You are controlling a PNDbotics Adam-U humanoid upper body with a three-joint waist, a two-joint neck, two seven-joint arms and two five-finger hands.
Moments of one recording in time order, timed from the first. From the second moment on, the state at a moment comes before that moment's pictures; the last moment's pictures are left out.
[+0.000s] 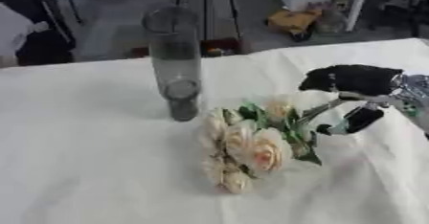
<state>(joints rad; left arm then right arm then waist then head) -0.39 0.13 0.01 -1.99 -0.03 -0.39 0.20 -0.62 -0.92 0.24 -1.30 0.88 -0.55 0.27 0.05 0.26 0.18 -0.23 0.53</state>
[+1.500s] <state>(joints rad) -0.39 0.12 0.00 -1.99 -0.03 -0.38 0.20 -0.66 -0.85 0.25 -1.16 0.89 -0.59 0.24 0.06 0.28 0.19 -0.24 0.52</state>
